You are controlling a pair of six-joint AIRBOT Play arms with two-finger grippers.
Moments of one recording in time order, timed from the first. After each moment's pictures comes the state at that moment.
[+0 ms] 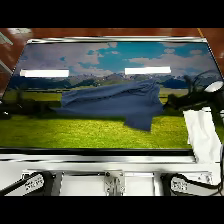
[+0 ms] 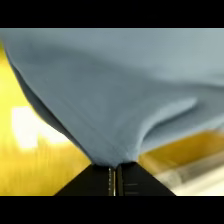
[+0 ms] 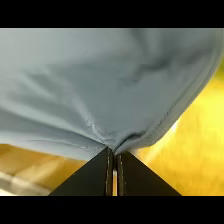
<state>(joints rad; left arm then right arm) 0.36 -1.19 0.97 0.79 -1.26 -1.13 -0.28 -1.41 1.21 -0.98 1.27 1.23</state>
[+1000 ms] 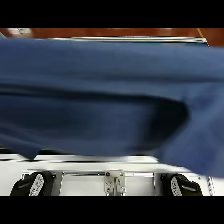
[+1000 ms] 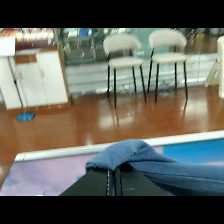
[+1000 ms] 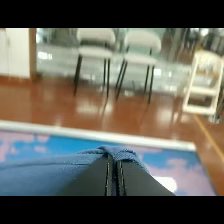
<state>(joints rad) 0.37 -0.63 2.05 1.11 -1.40 -1.39 -0.28 -0.60 1.93 -1.28 1.33 1.33</state>
